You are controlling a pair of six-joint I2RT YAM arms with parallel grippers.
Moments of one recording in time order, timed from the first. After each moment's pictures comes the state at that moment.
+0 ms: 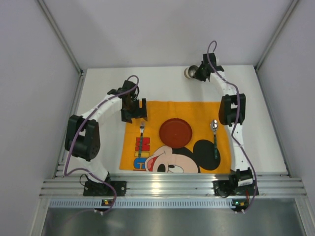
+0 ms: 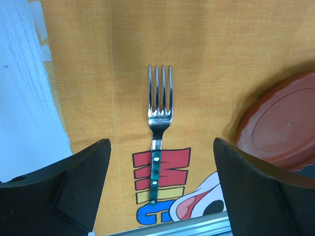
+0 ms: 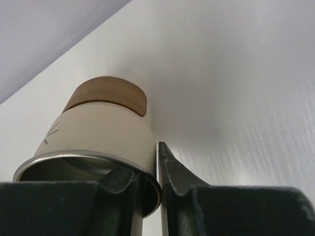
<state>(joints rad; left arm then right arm) -0.33 1.74 1.31 -0.76 0.12 -0.42 0.17 2.65 2.45 -0.54 -0.03 0.71</state>
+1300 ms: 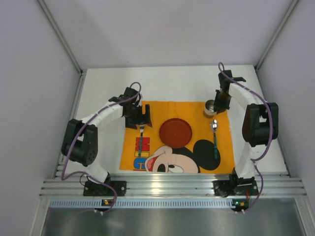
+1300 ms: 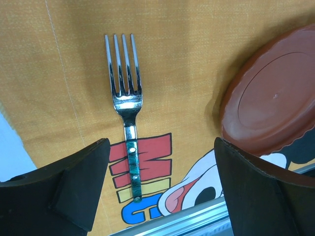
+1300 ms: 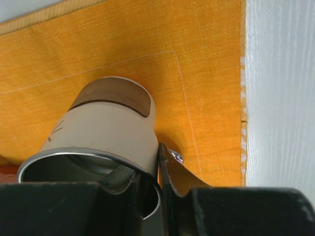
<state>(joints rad) -0.38 1.67 1.16 -0.65 0.23 -0.44 0.10 1.91 1.50 -0.90 0.02 0.39</state>
